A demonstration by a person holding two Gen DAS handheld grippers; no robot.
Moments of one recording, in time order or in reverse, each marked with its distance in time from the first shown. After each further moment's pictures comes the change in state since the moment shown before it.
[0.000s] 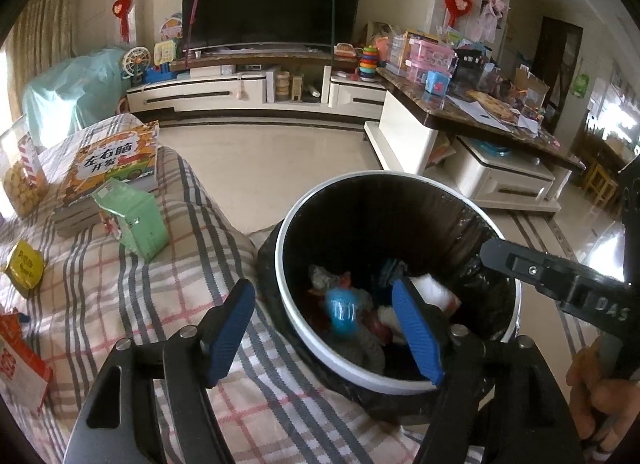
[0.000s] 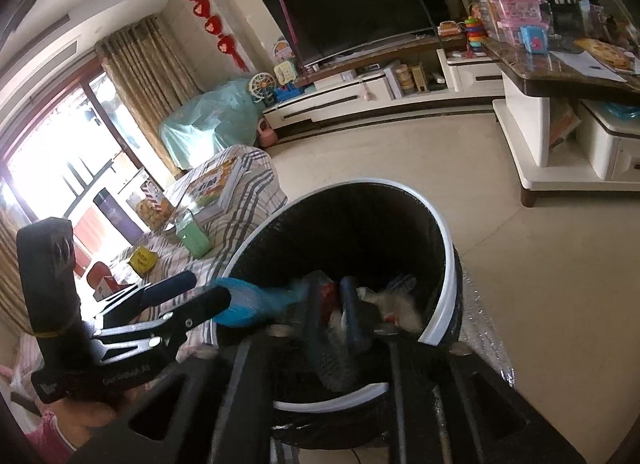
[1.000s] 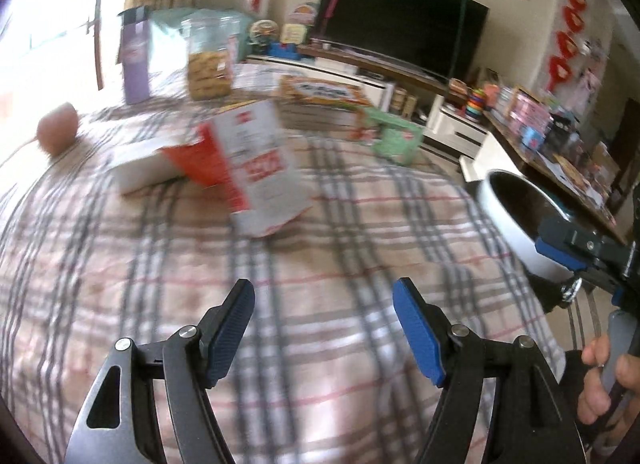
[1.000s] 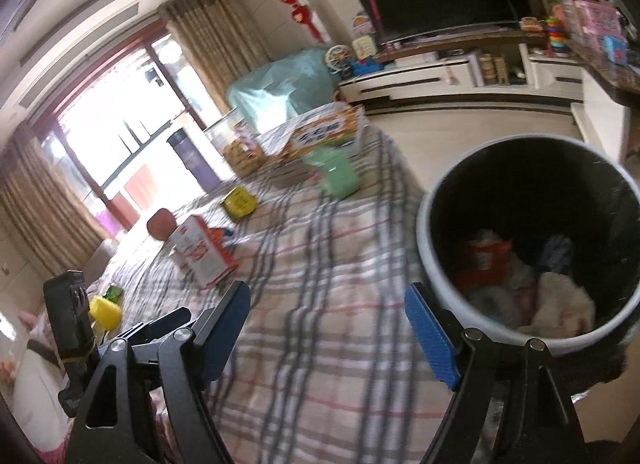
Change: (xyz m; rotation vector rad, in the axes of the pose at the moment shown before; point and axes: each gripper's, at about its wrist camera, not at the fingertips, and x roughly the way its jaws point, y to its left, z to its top) left arm -0.143 0.137 -0.137 -0.317 -0.054 0.211; right arm 0.035 0.140 -0.060 -0.141 0.105 0.213
